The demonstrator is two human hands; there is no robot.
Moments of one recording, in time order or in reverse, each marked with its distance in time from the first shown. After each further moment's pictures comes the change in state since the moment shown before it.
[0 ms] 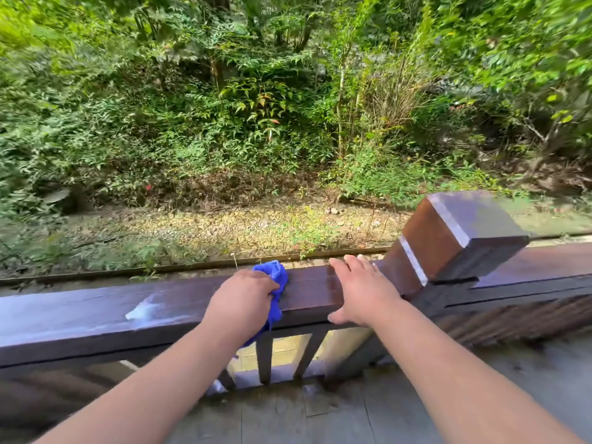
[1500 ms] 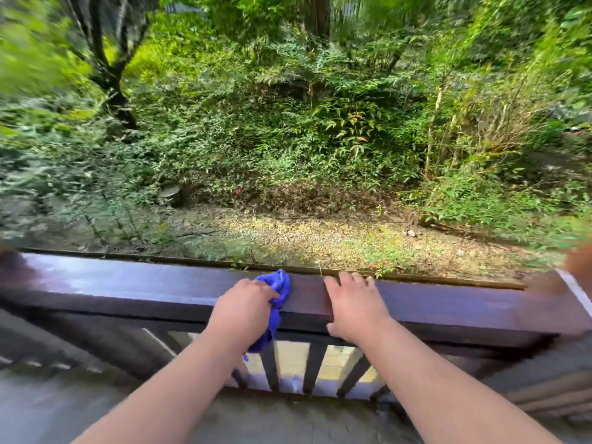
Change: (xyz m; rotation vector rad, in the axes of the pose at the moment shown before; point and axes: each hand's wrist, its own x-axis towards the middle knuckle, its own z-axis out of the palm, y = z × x) left_hand -0.143 -0.216 -0.069 0.018 -0.085 -0.336; right_hand 0.014 -0.289 0.003 -0.186 0.046 -0.238
